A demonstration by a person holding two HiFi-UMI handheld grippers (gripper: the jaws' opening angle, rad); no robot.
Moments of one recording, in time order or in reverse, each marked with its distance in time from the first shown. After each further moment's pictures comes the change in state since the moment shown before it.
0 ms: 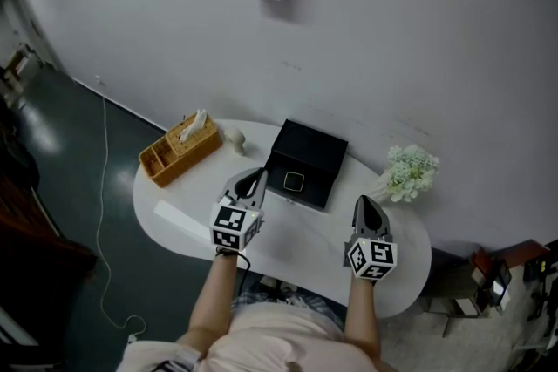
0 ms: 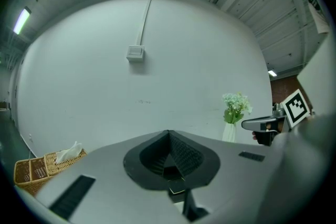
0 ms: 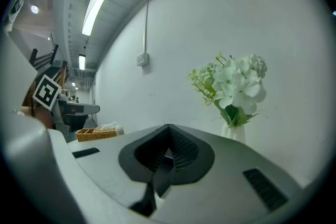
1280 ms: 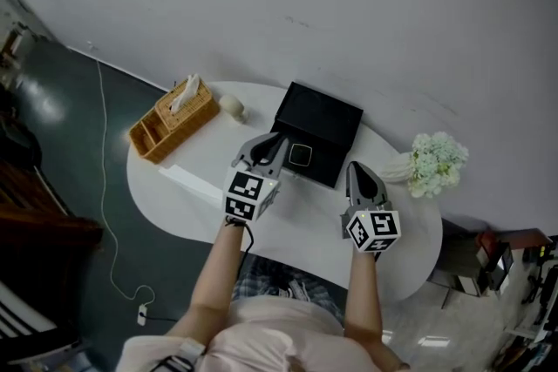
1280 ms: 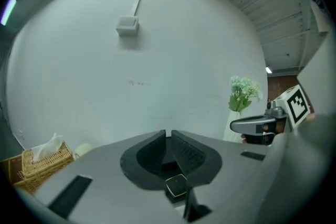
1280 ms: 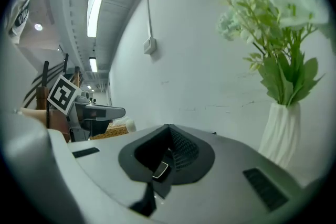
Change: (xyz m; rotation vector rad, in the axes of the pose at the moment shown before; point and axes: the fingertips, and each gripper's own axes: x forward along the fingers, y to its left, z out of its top) left arm 0.075 0.001 -0.036 -0.007 0.136 -0.090; right arm 0.074 0.032 -0.032 0.044 0.089 0.184
